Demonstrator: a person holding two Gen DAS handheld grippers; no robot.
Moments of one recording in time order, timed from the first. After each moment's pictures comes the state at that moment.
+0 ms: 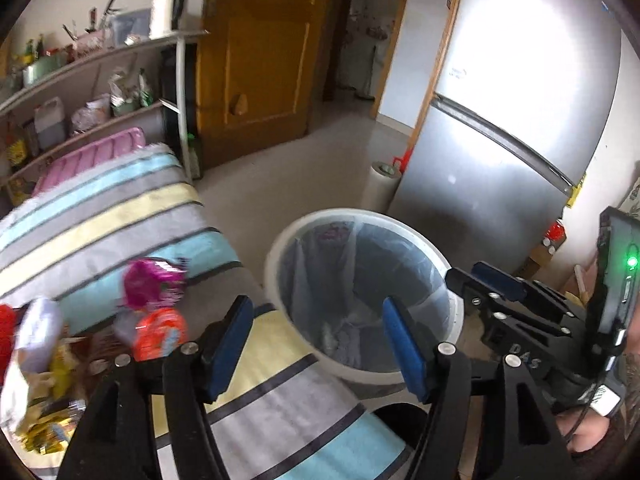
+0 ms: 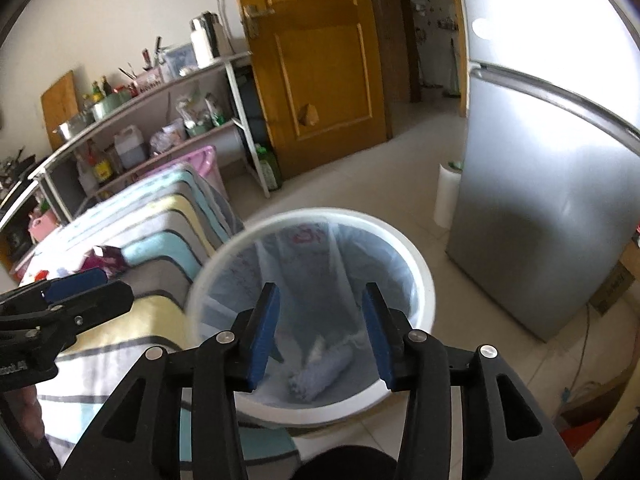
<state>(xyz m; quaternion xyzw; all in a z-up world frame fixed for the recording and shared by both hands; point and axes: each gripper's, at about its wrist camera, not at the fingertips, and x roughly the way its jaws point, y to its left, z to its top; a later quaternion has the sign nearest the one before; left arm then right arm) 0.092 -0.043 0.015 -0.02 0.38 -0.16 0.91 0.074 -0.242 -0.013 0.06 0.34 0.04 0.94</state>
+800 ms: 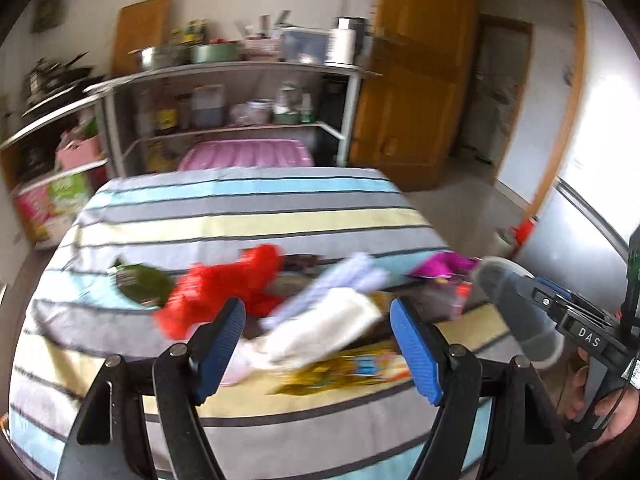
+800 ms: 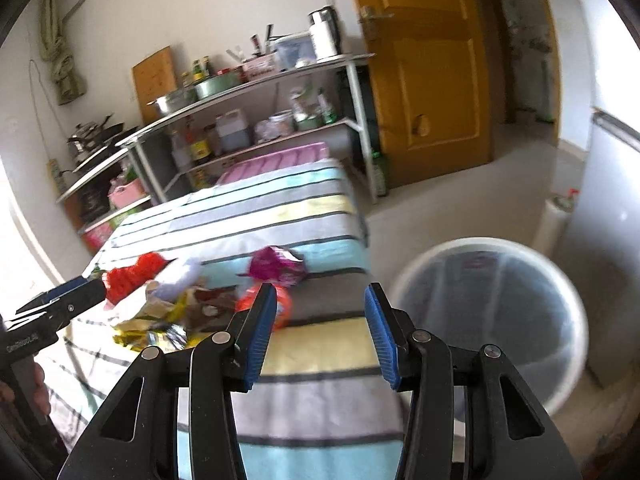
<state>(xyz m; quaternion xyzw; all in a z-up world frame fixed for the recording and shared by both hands) 0.011 0.163 0.027 -0.09 0.33 0.06 0.94 0.085 -0.099 0.001 0.04 0.34 0.21 0.92</state>
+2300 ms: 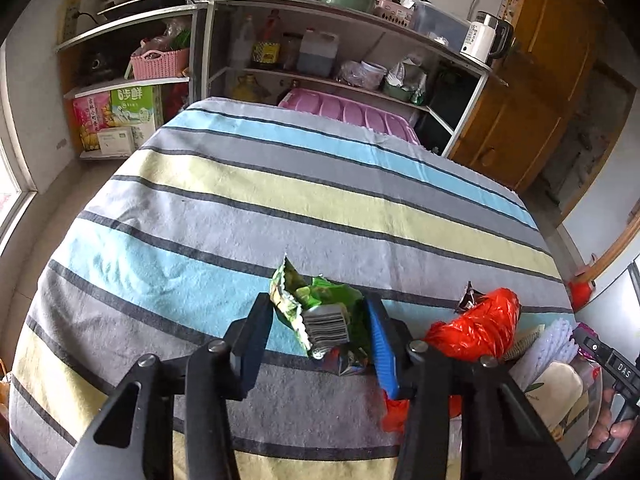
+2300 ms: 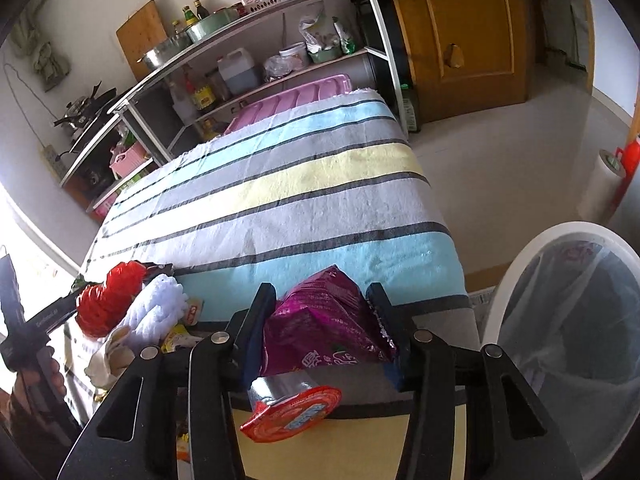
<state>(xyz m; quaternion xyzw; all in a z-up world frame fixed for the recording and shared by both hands) 0.049 0.315 -0.034 -0.20 0.38 0.17 0.89 0.176 -0.031 -0.040 0.05 0.45 0.24 0.86</state>
